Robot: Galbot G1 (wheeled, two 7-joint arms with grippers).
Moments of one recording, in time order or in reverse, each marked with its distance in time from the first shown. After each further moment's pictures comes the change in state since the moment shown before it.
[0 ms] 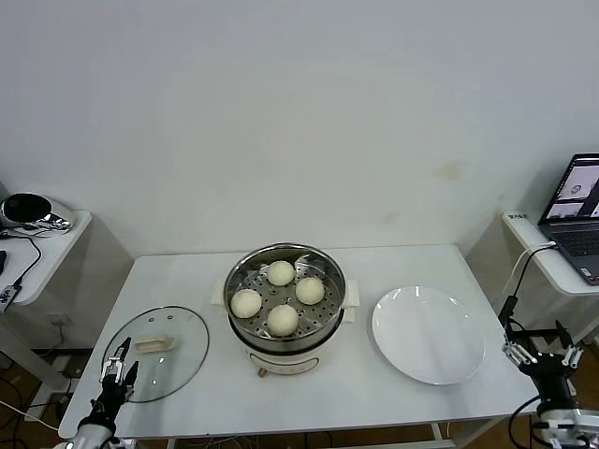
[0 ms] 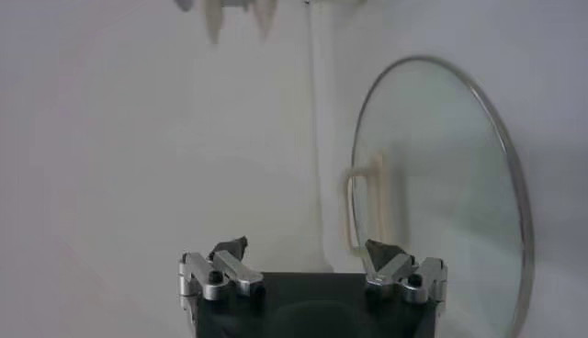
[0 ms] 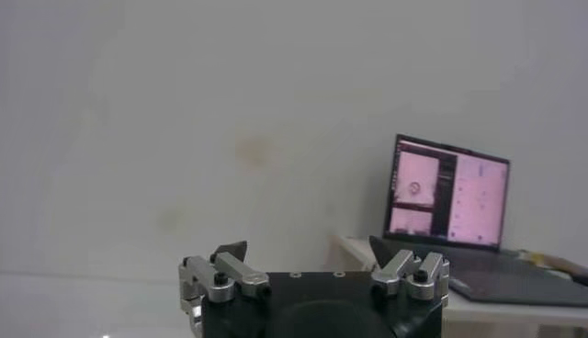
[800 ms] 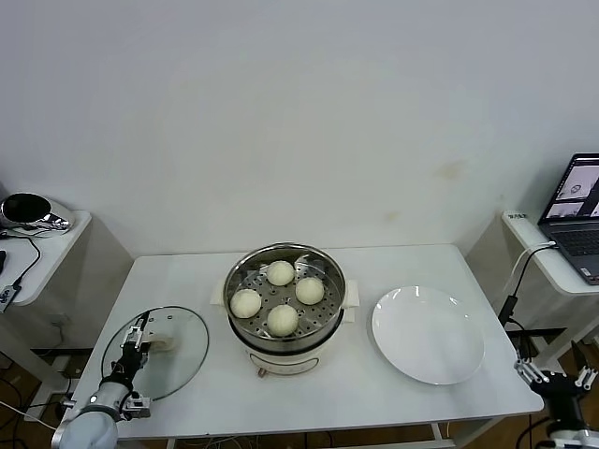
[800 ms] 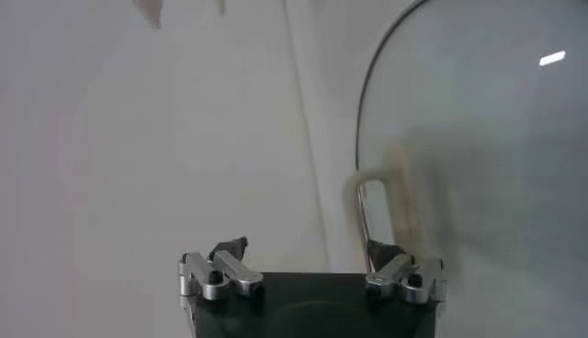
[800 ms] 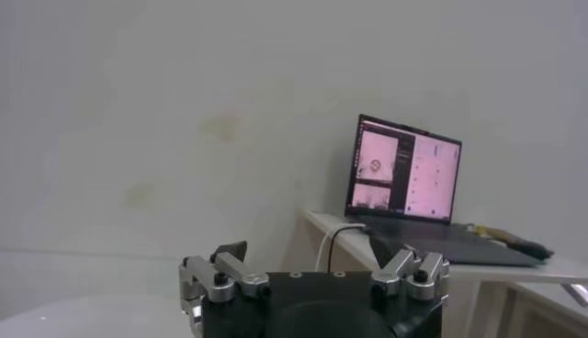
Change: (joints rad) left arm -0.269 0.042 0.129 0.220 0.038 -0.002 0.029; right arm -0.044 0.064 0.044 0.005 -0.037 0.013 0.005
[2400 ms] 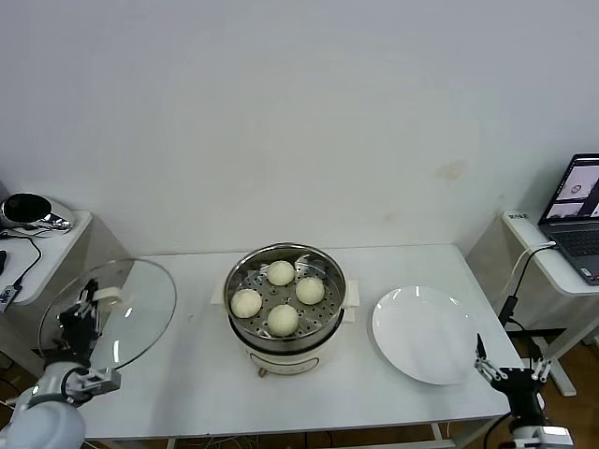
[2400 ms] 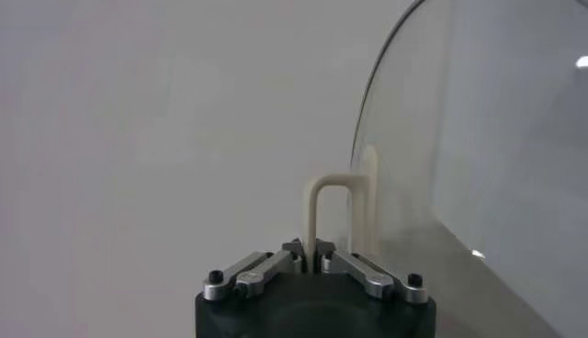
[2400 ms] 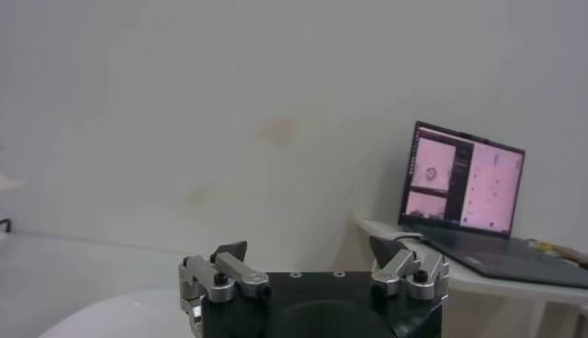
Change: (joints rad) left arm 0.228 0.144 -0.138 -0.578 -0.392 0.357 0.121; right arm -0.010 0.008 -0.142 0.035 -0.078 0.029 0.000
